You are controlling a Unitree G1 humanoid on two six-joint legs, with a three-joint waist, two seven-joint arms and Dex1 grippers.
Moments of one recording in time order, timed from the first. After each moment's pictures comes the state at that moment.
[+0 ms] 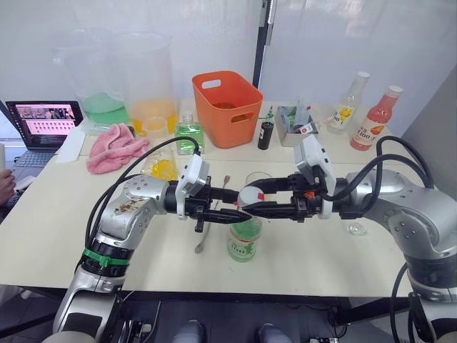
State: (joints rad) left arm -0.68 0.46 -0.16 -0.06 -0.53 0.44 -1.33; right arm -0.69 -0.73 0.06 -0.47 0.85 0.89 0.88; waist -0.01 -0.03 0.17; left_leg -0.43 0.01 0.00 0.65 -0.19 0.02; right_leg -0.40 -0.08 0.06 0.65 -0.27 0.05
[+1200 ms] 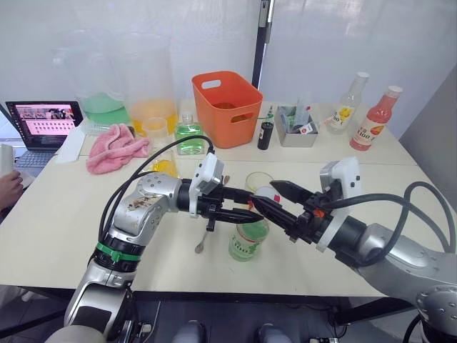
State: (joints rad) left arm -0.71 0.45 -0.17 -0.05 -0.51 0.46 -1.33; right arm -0.32 -0.71 -0.12 -0.90 1.43 0.87 -0.20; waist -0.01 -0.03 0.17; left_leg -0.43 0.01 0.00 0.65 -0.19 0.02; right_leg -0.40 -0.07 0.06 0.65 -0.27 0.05
